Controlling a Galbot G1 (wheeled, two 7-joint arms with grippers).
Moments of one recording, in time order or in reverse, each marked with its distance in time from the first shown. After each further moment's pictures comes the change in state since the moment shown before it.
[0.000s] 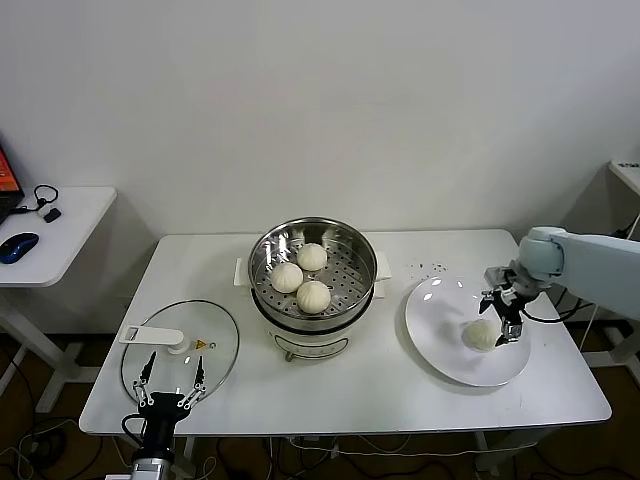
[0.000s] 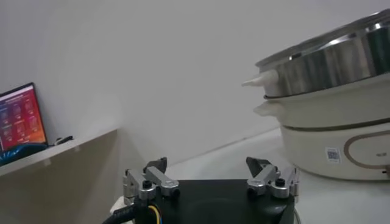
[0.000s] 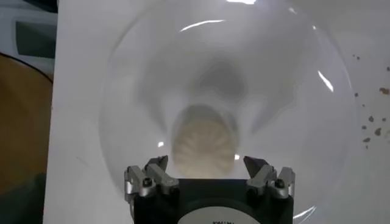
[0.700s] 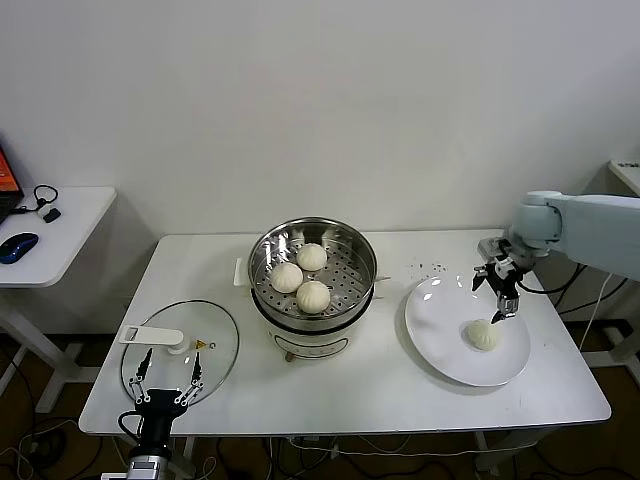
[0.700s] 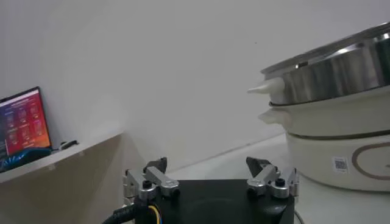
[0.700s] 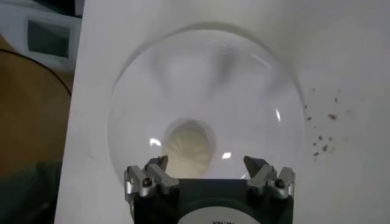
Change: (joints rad) left arm -0.002 0.000 -0.006 -0.017 -0.014 0.002 0.001; right arm 0.244 0.049 -0.204 0.097 0.103 0.003 -0.025
